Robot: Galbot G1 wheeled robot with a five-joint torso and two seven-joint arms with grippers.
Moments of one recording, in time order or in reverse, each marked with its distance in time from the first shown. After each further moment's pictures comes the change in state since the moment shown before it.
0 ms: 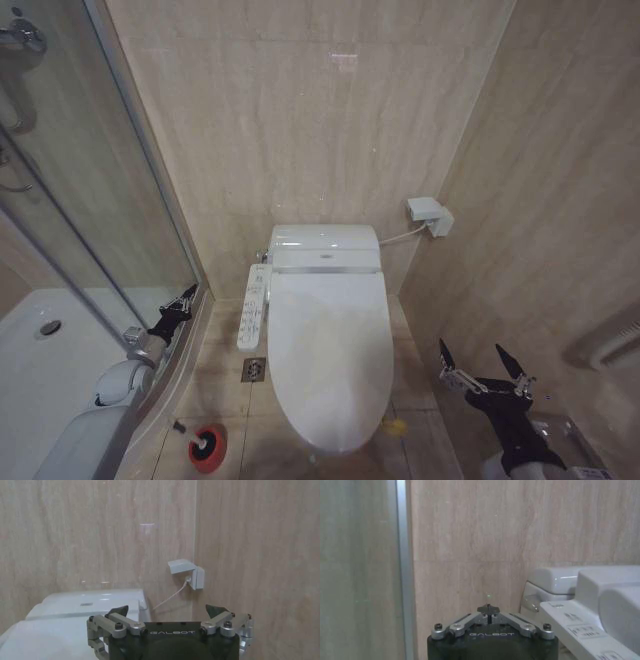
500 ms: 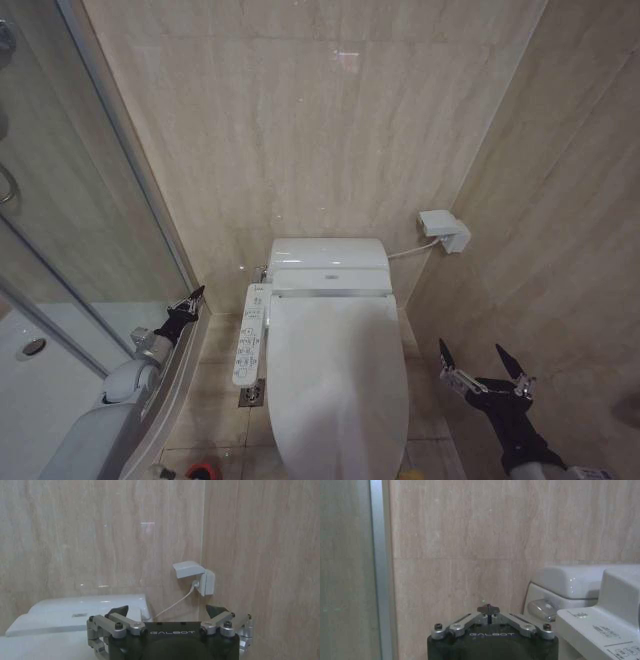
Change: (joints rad) left arm -0.027 -0.002 0.033 0.056 -0.011 -0.047 0.062; right arm 0.000 0.000 0.000 0.000 0.000 0.000 0.000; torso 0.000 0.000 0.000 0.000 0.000
